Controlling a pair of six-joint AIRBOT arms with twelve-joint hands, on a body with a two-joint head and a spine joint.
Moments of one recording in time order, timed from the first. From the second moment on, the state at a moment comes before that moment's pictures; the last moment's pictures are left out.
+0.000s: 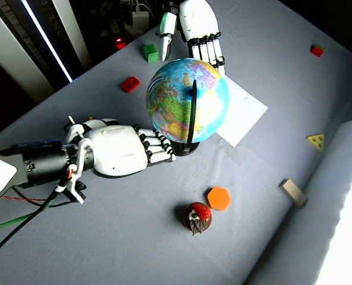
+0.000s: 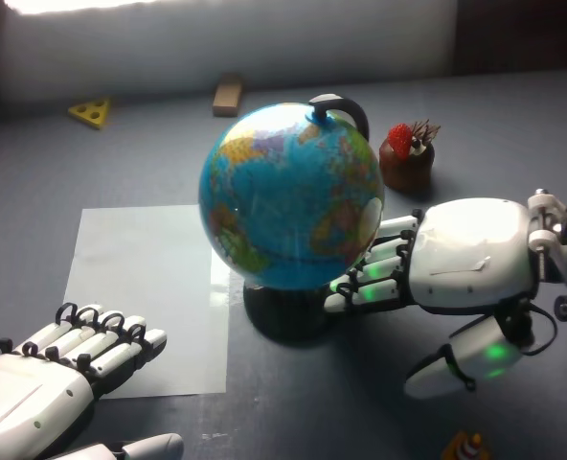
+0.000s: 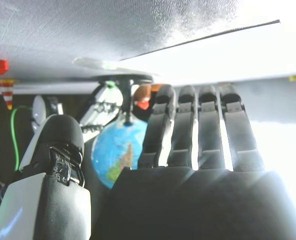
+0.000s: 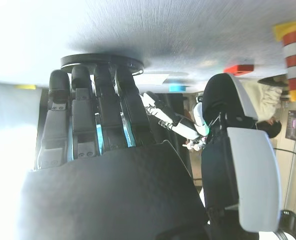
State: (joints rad) left arm 1.37 -0.93 0.73 -0.48 -1.10 1.17; right arm -0.52 -1.21 1.30 -1.28 0.45 -0.09
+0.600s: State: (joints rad) left arm 1.38 -0.92 0.74 -0.45 -1.10 1.15; right arm -0.45 -1.36 1.35 -1.28 0.35 -0.11
